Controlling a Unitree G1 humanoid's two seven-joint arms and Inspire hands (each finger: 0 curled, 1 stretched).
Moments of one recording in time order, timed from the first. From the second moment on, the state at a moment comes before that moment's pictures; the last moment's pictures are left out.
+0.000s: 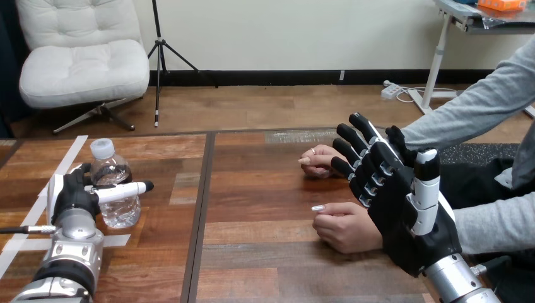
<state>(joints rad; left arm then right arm) -0.72 0.37 0.12 1.29 0.09 0.01 0.21 0.09 -0.15 -0.06 -0.04 0.41 -0.11 0.50</state>
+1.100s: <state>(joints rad) -0.72 0.32 0.18 1.29 0.05 0.01 0.37 0.10 -0.14 -0.06 -0.04 0.41 -0.11 0.50</state>
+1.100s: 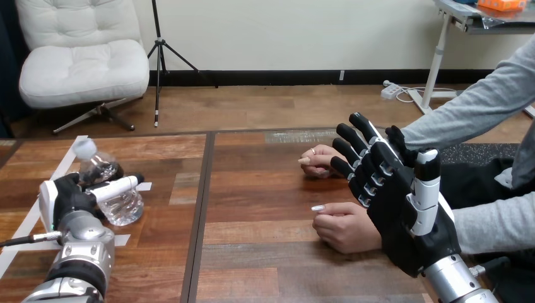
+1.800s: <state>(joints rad) -0.72 0.31 0.22 1.31 0.03 -0.01 0.39 0.10 -0.12 -0.06 -0.04 0.41 -0.11 0.50</state>
